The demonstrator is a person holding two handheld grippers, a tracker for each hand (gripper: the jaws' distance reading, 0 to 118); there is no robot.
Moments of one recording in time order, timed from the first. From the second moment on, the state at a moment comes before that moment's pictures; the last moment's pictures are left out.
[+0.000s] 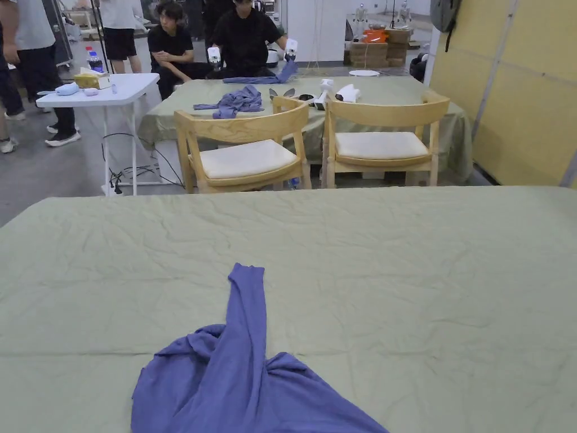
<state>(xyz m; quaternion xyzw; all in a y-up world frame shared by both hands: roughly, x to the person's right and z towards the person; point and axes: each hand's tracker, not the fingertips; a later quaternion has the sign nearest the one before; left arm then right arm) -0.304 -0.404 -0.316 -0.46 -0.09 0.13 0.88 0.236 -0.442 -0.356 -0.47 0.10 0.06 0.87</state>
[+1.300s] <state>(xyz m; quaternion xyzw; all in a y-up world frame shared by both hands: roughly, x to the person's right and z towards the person) -0.282 -0.371 -0.248 -0.45 -0.04 0.12 0.88 0.240 -0.359 -0.247 -0.43 0.07 -0.06 0.90</state>
